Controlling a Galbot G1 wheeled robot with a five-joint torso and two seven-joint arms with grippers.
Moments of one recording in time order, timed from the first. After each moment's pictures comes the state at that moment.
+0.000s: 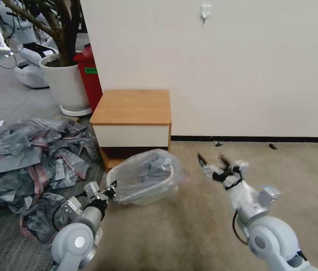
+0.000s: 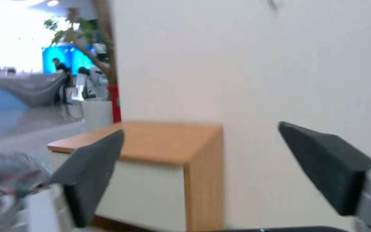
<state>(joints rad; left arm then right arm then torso) 1.51 -1.32 -0.50 -2.11 -1.03 0.45 -0.39 -1.45 1.12 0.42 2.27 0.31 -0.01 -0.01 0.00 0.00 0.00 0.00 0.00</state>
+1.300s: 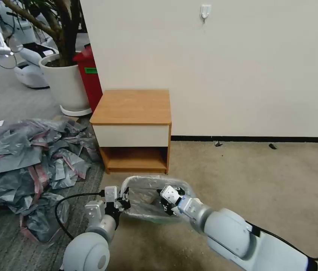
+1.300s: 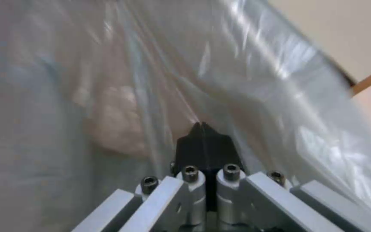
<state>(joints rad) 1.55 -1.31 -0.33 -2.22 -0.46 0.55 -0.31 -0.89 0.91 -0.37 2.06 0.19 -0.72 0.01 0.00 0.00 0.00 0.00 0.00</state>
